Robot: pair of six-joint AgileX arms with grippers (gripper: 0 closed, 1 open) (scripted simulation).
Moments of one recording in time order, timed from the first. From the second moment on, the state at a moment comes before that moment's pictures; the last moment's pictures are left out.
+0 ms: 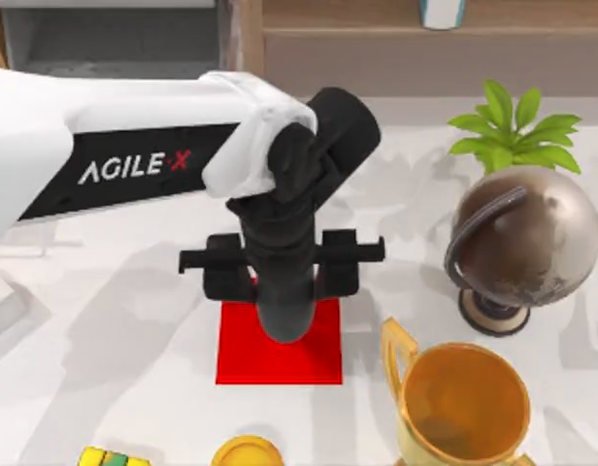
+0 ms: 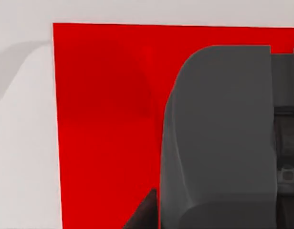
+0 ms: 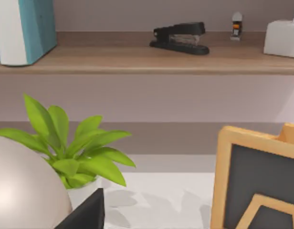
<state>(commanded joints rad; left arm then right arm) -0.73 1.99 1.42 -0.85 -0.07 -0.73 0.00 0.00 0.00 0.00 0.00 0.00</state>
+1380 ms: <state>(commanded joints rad) -0.74 2.04 1.38 -0.83 -0.07 -0.73 0.00 0.00 0.00 0.00 0.00 0.00</state>
